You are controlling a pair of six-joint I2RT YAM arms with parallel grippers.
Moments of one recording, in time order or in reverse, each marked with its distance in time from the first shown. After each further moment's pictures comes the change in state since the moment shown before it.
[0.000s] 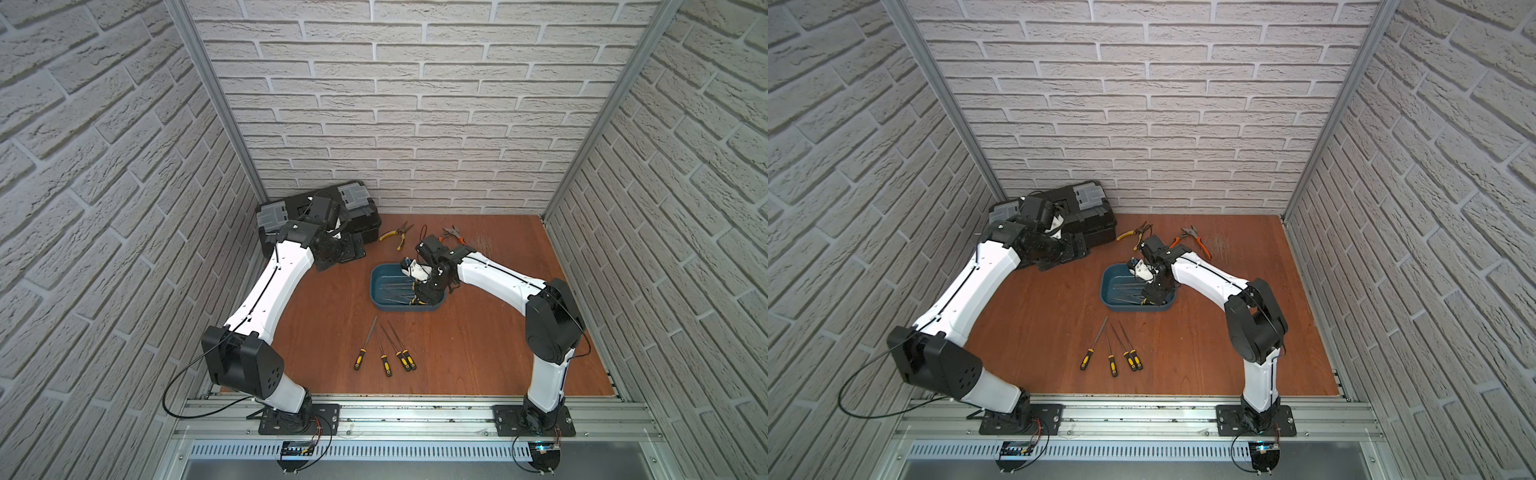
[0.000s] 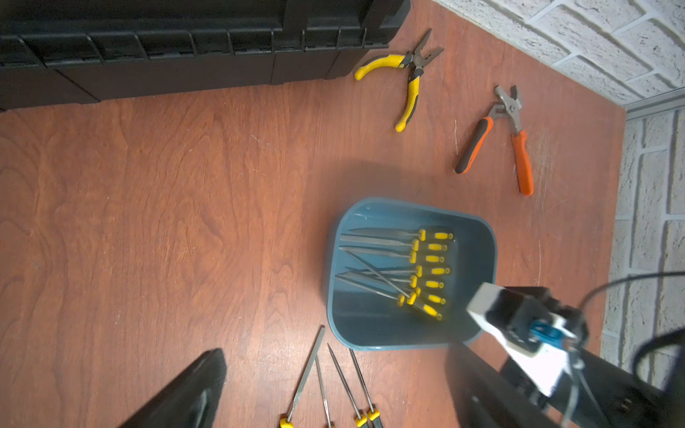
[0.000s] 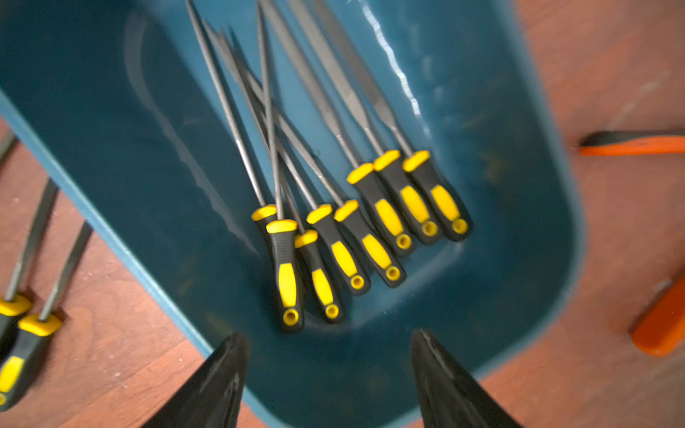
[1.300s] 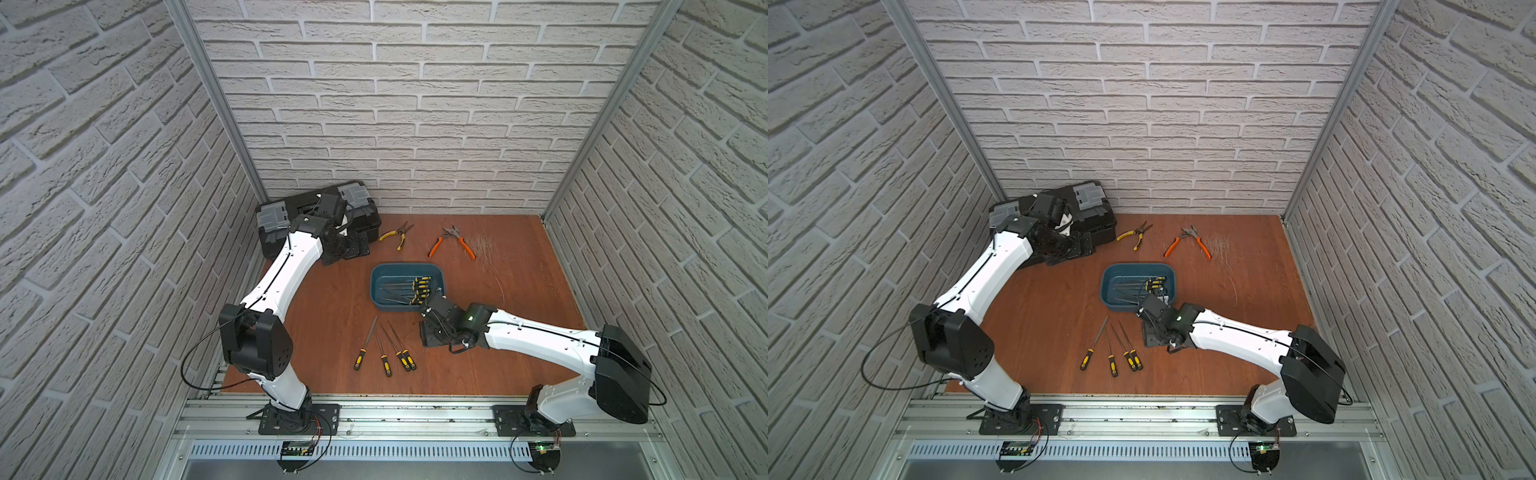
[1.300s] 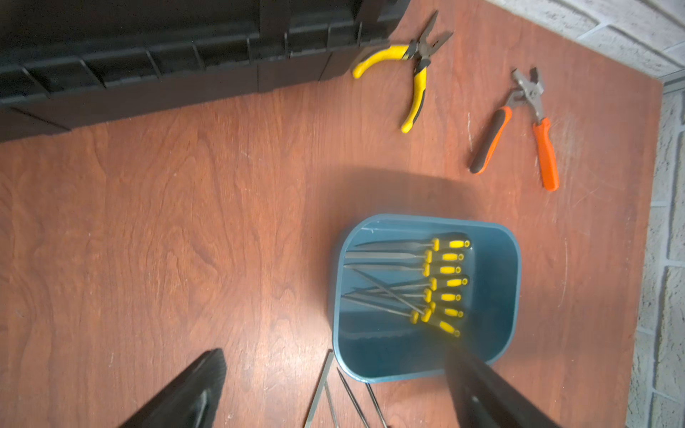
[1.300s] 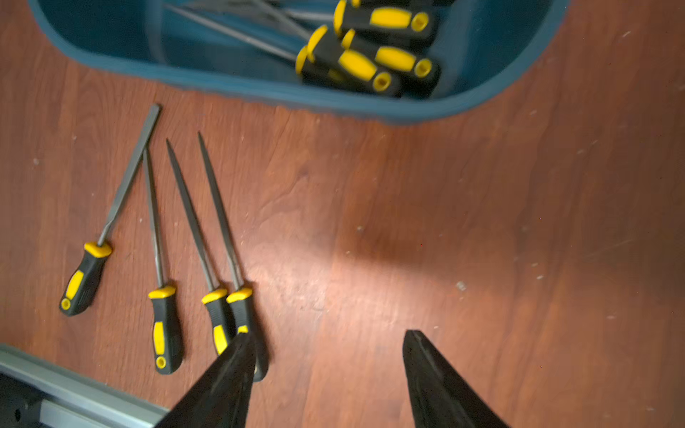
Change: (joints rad) left arm 0.004 0.123 0.047 0.025 0.017 0.069; right arm 0.367 -0.427 -0.566 0.218 0.164 1.150
